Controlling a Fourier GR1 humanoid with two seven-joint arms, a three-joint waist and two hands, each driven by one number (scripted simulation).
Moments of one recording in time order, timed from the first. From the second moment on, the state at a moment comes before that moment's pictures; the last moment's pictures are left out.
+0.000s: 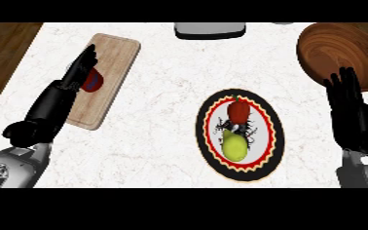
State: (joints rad) left arm -0.25 0.57 -0.31 -1.66 0.19 0.18 0.00; right arm -0.10 -0.35 -0.05 -1.42 -0.48 -0.16 -0.17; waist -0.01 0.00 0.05
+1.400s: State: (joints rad) left arm -0.28 0.46 -0.22 -1.53 0.10 0.37 0.12; right arm -0.56 -0.66 0.20 -0.94 0.04 0.42 -0.59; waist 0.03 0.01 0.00
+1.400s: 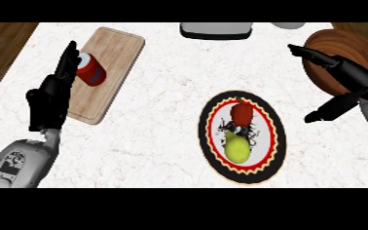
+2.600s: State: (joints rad) left arm -0.22 0.41 -0.14 -1.56 0.03 0.31 0.14; right arm -0.70 -0.44 0.45 -0.93 0.49 0.53 -0.28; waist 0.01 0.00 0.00
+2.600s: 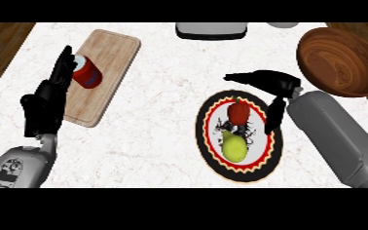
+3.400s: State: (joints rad) left arm -0.23 0.34 -0.07 -1.57 -0.05 0.24 0.16; right arm -0.72 -0.27 0.37 -0.69 0.70 0.43 -0.37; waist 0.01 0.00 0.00
